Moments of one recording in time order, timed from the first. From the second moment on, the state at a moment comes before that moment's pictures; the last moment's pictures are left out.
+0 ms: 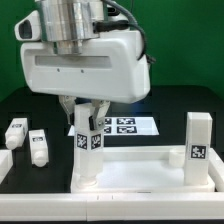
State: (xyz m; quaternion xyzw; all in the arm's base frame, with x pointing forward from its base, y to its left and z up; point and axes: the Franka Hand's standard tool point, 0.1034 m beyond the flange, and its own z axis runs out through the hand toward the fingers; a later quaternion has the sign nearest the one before) arm 0.627 -0.066 0.113 -0.90 0.43 -0.01 0.06
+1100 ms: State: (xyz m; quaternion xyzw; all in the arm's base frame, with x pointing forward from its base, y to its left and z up) arm 0.634 -0.060 0.122 -0.89 0.45 -0.01 0.09
